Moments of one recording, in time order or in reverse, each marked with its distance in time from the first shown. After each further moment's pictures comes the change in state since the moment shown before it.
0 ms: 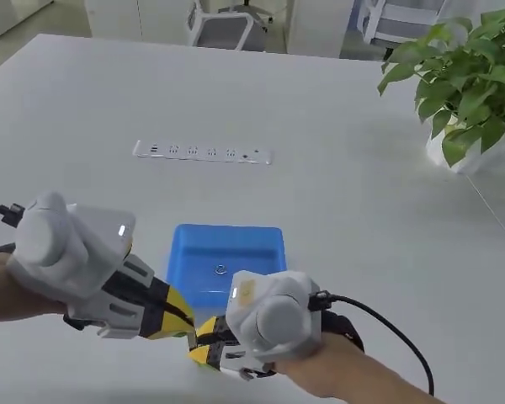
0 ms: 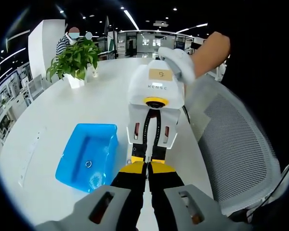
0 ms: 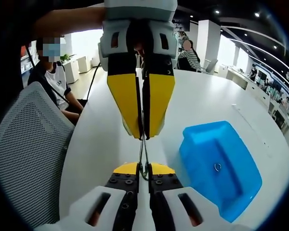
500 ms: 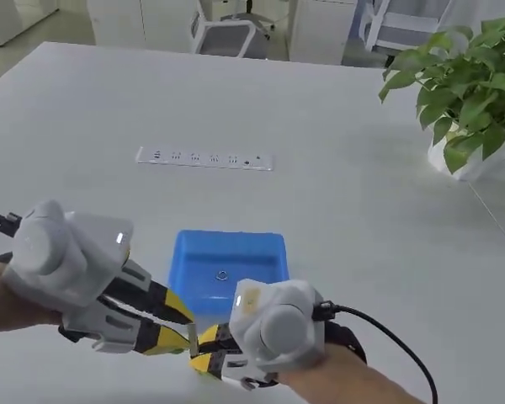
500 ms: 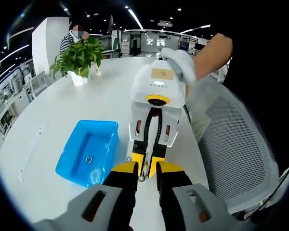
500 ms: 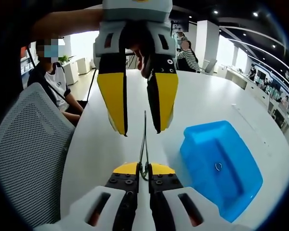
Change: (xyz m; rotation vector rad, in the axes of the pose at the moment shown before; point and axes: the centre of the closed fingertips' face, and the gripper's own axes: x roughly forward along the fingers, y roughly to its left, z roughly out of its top) left arm -0.006 -0.001 -0.006 -0.032 0.003 0.025; right arm 0.000 0.002 0.000 0.004 -0.009 -0.004
